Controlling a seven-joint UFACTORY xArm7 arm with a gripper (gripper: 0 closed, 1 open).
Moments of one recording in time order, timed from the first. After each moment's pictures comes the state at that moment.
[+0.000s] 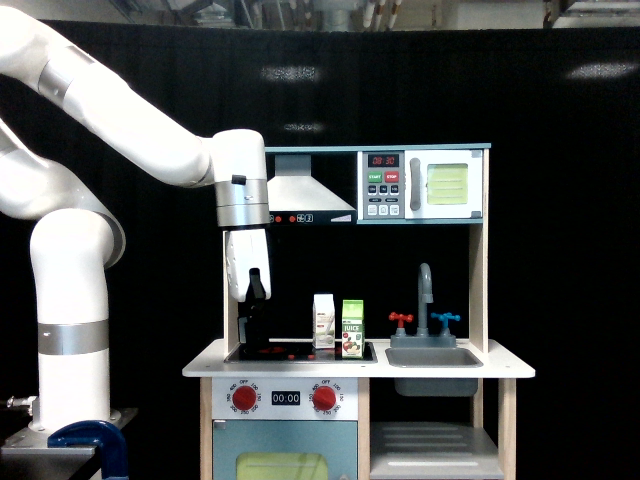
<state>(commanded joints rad) 0.07 -0.72 -0.15 0.23 -0.06 0.83 -0.45</state>
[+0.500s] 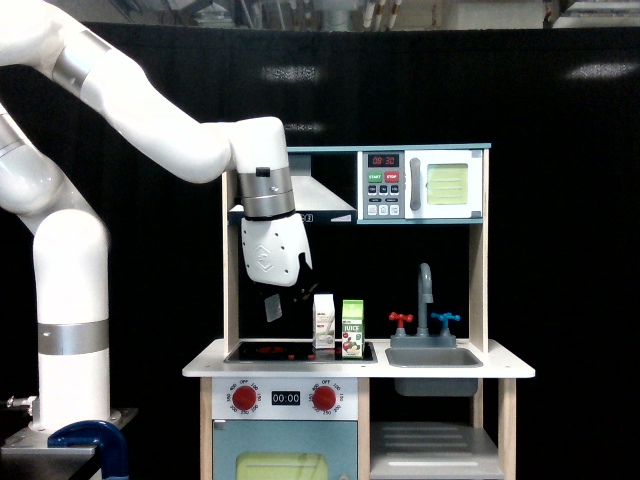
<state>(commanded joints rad) 0.38 -0.57 -0.35 0.40 0.09 0.81 -0.96</state>
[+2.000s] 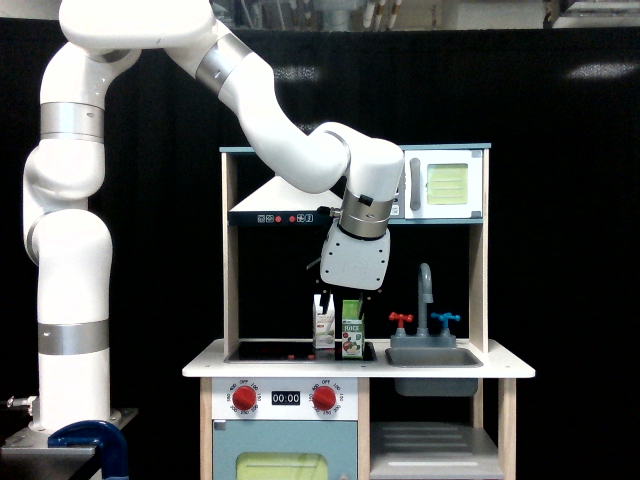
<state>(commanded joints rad) 0.65 0.02 -0.56 0.89 0.64 1.10 -1.87</state>
